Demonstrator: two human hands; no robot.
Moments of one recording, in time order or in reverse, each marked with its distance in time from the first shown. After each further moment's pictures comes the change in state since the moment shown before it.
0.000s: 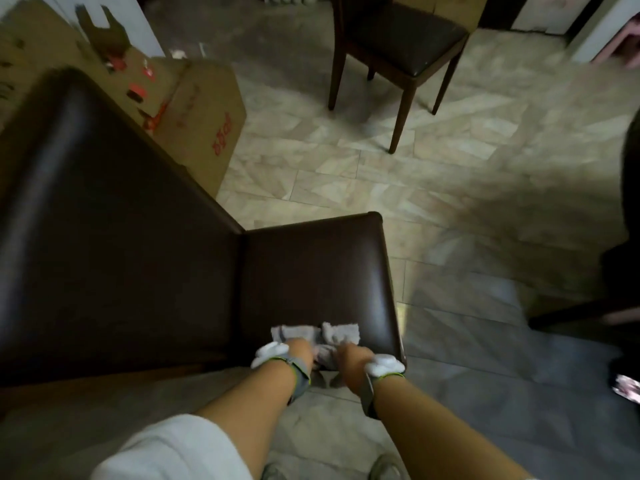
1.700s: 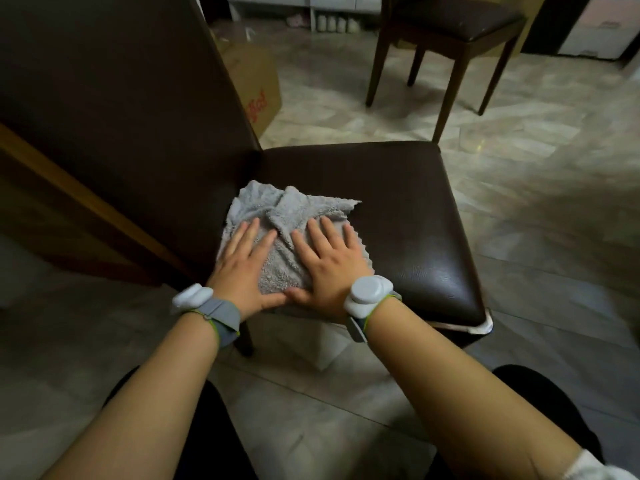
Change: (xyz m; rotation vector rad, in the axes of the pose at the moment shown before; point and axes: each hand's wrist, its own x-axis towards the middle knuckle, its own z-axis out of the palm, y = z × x) left_hand 0.166 -0.164 0.119 0.139 0.914 0.374; right_hand 0.186 0.000 0.156 -0.629 0.848 -0.711
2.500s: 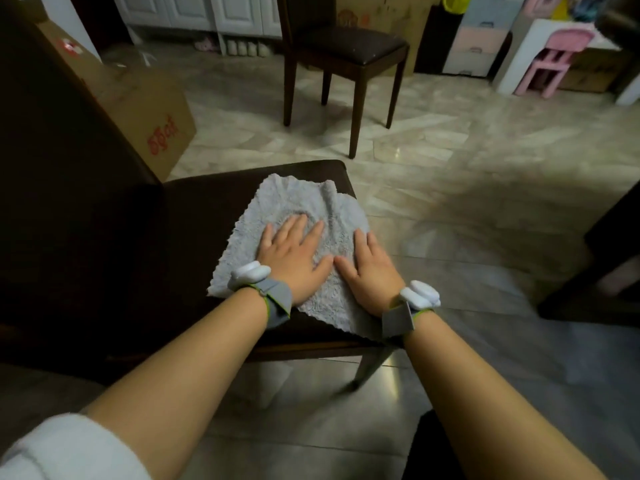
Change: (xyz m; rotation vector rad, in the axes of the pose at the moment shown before) left_hand 0.108 0.189 0.011 0.024 -0.043 0.236; right_hand -0.078 0.152 -0.007 0.574 0.046 0.666
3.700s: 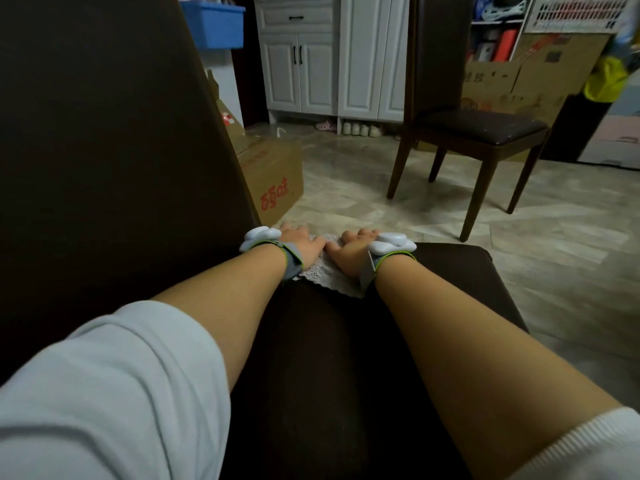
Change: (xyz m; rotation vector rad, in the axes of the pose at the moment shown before) left_hand 0.136 -0.226 -0.039 0.030 -0.171 -0.522; right_hand 0.276 -0.179 0.092 -0.593 -0.223 -0.326
